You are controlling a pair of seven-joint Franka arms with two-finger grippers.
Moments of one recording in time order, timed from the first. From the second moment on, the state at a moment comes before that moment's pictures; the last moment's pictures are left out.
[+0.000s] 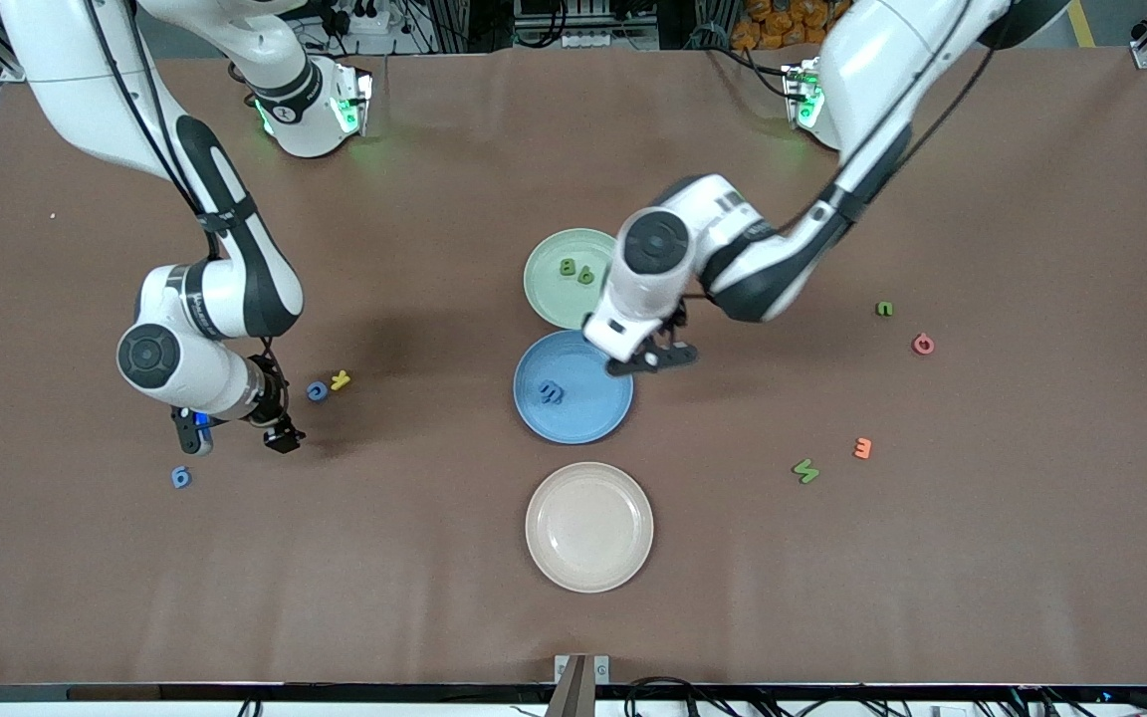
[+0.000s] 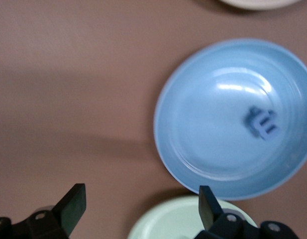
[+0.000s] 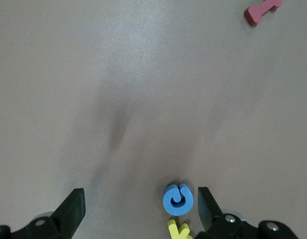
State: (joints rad) left arm -0.20 0.64 -0.61 -1.65 0.32 2.12 -1.04; right arm 0.13 0.49 -0.03 -1.95 0.03 2.38 1.26
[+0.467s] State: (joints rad) left arm 0.00 0.63 -0.61 -1.65 0.37 2.12 -0.64; right arm 0.13 0.47 -0.02 -2.09 0.03 2.55 1.22
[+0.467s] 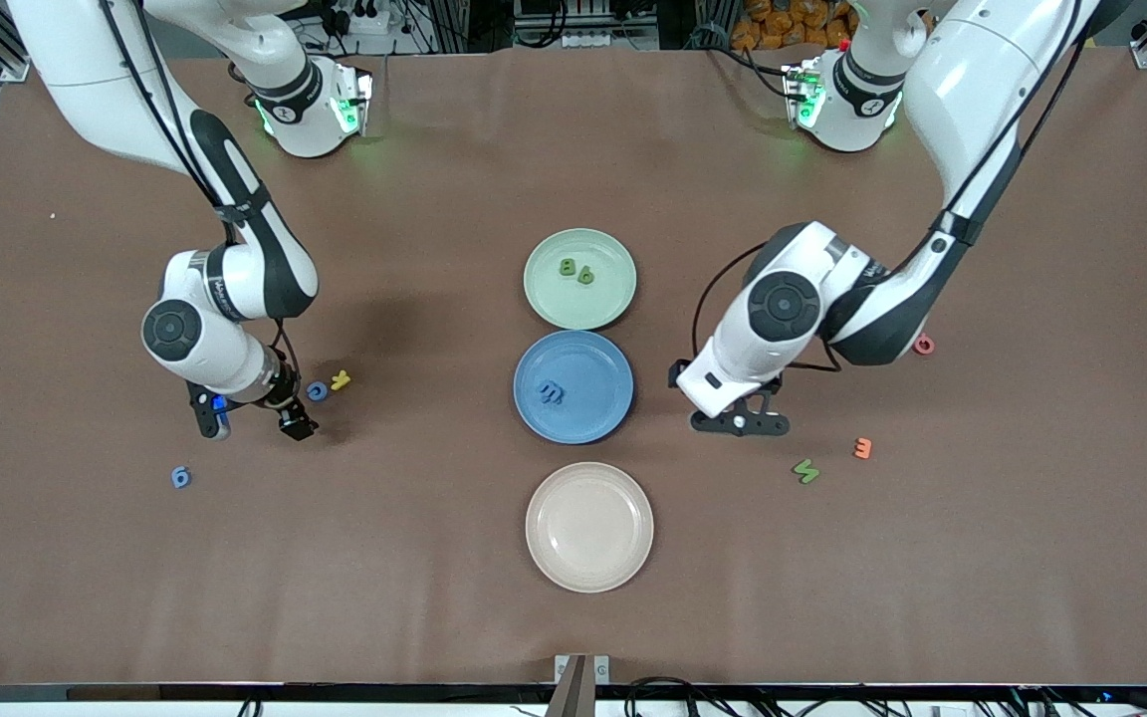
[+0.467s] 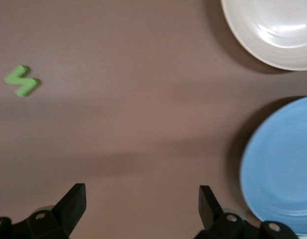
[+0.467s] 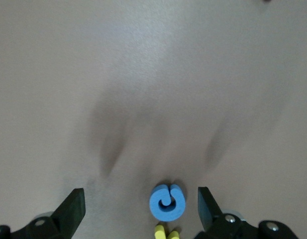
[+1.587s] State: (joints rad) left arm 0.20 0.71 -0.55 -1.66 0.44 2.34 0.24; right arm 0.13 0.47 0.00 -2.17 0.02 2.63 1.11
